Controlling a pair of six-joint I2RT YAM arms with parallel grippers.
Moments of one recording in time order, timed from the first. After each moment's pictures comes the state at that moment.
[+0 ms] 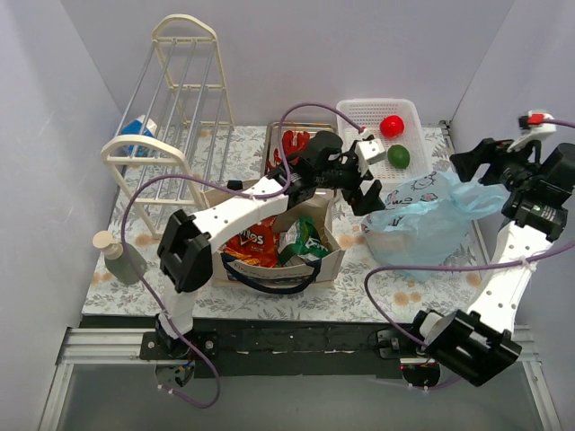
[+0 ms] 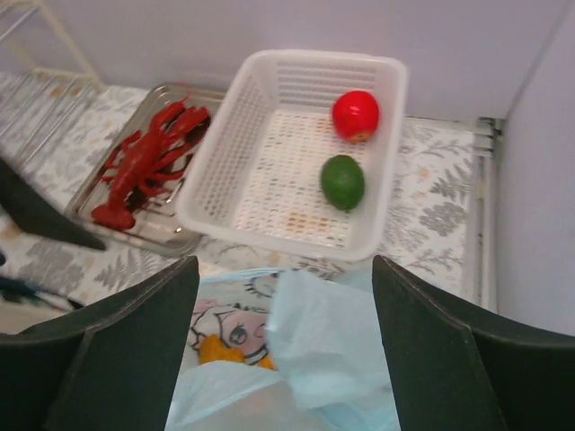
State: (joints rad) left arm -0.88 1.92 1.78 -0.15 0.53 0.10; right arm -0.59 1.12 1.25 -0.39 -0.87 -0.02
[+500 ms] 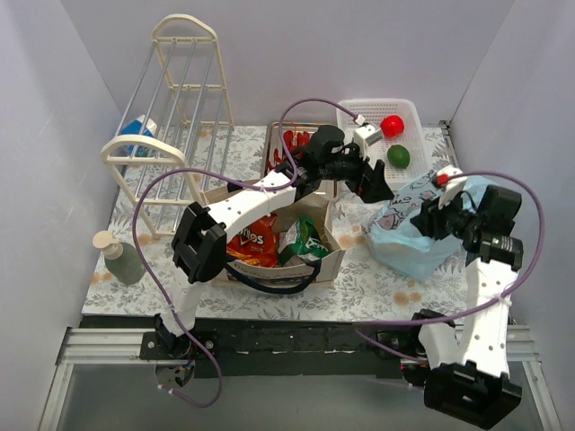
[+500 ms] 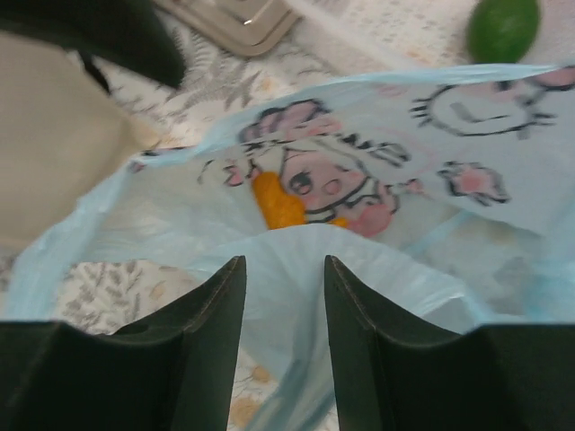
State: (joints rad) left arm -0.84 2.08 1.90 -0.08 0.56 -0.25; right arm -0.32 0.87 0.95 -0.75 -0.75 -0.53
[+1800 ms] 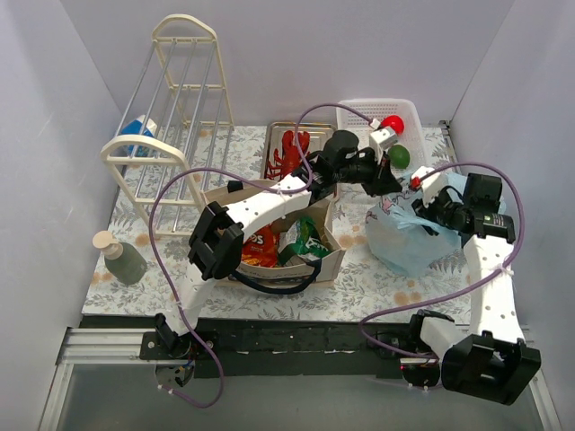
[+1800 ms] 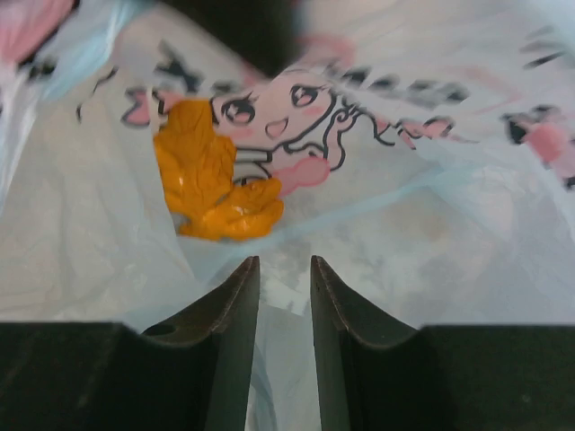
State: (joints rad) left arm -0.89 2.21 1.99 0.02 0.59 -0.28; right arm -0.19 1.03 1.00 -0.80 -0.56 -0.81
